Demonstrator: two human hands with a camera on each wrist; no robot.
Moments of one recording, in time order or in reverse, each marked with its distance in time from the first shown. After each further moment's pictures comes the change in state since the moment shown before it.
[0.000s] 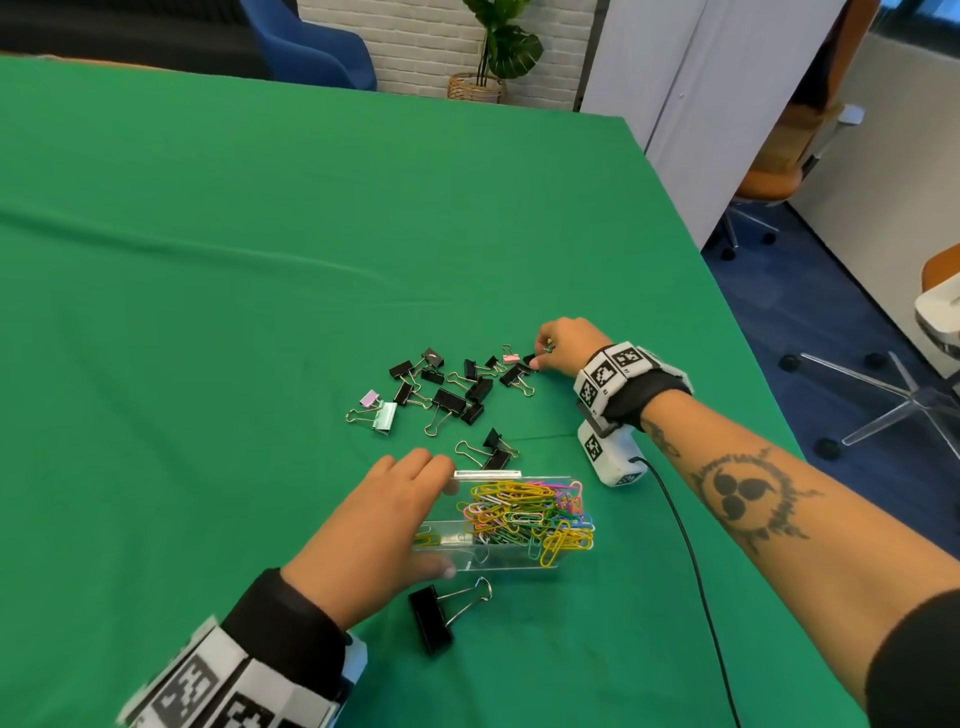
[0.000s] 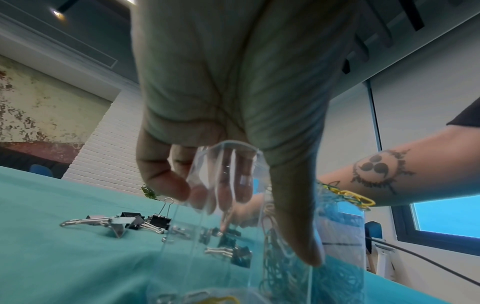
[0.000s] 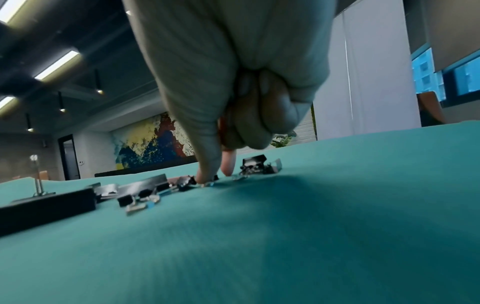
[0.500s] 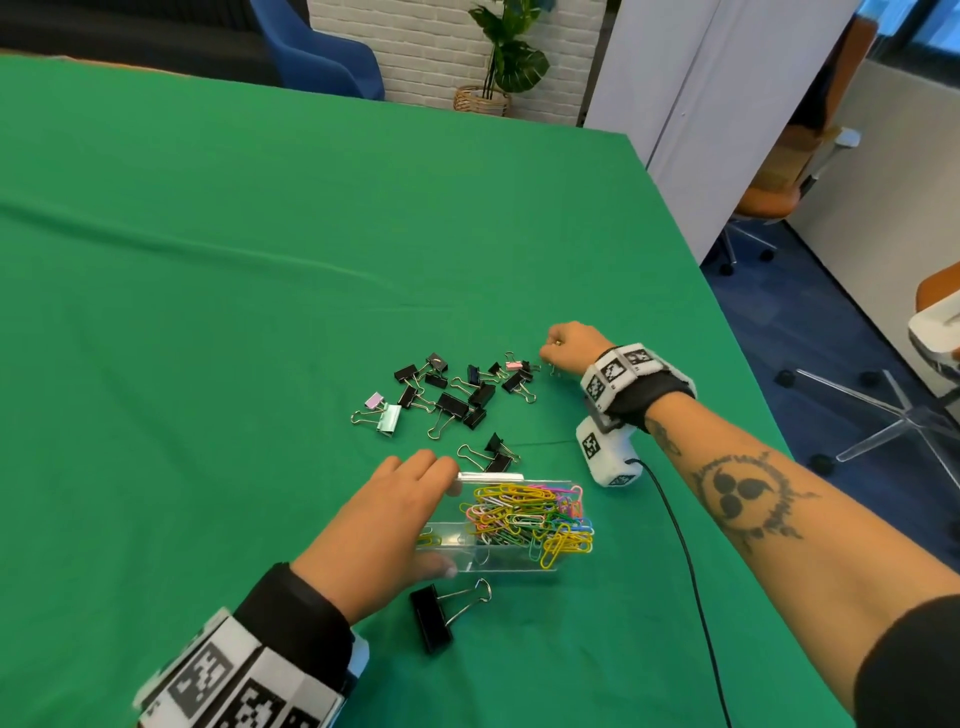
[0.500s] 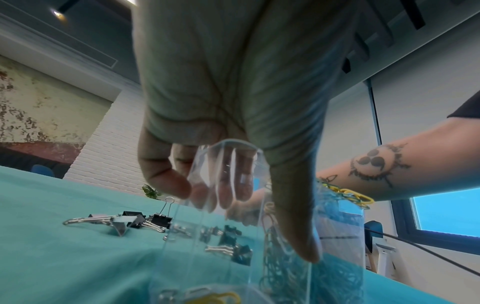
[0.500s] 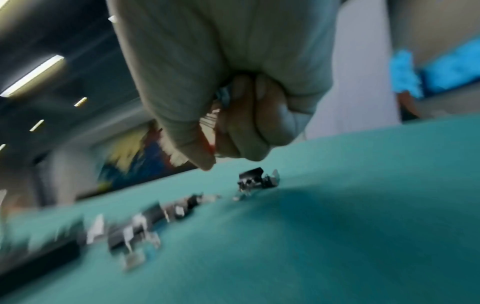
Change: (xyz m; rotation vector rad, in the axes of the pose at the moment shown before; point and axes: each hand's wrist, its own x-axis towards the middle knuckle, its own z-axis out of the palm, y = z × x) left_hand -0.002 -0.002 0.002 0.019 0.008 -0.001; right_hand 0.002 -0.001 -0.004 0.136 -0.014 0.055
